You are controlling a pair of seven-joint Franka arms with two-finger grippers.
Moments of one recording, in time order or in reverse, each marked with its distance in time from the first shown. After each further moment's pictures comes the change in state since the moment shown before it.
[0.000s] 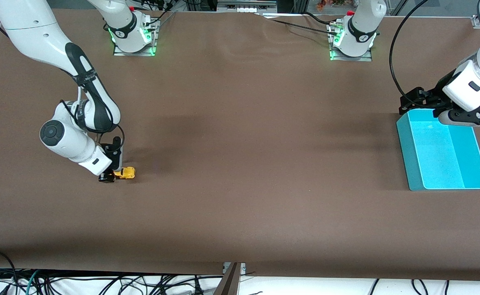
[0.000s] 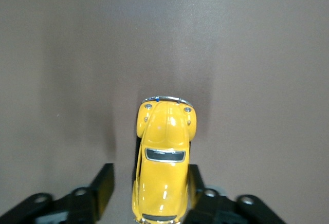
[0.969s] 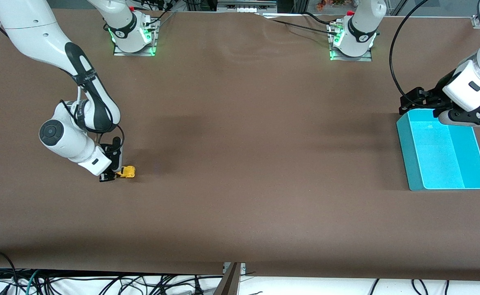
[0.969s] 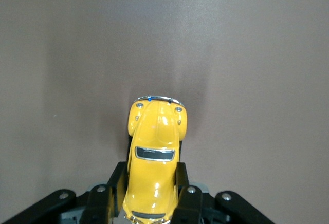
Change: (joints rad) left arm 0.000 0.000 0.000 0.000 0.000 0.000 0.000; right arm -0.002 -0.002 0.001 0.003 0.003 0.003 0.000
